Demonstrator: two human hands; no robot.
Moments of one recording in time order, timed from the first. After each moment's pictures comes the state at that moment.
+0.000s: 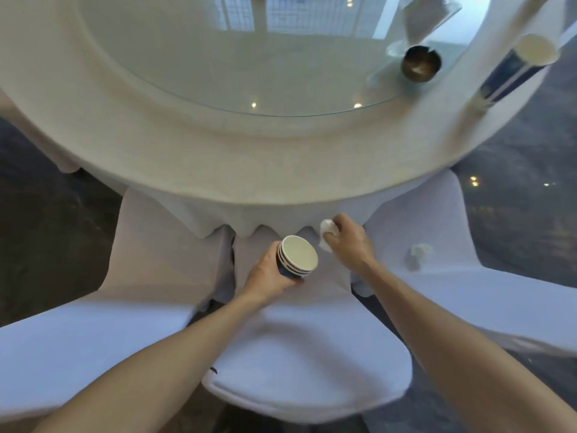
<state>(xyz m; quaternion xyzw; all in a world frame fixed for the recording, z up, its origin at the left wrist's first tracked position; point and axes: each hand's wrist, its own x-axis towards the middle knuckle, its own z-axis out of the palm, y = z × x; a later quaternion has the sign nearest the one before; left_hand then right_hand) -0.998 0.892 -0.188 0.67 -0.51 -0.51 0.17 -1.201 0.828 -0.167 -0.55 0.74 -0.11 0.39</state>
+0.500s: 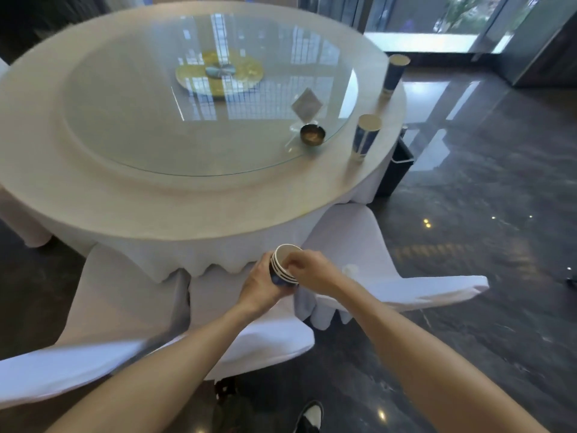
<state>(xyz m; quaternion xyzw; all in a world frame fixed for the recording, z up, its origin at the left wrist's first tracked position) -1.148 0.946 -0.056 0.64 -0.59 -0.44 0.20 -1.303 0.929 -0.015 -0.67 0.64 -0.07 0.36</state>
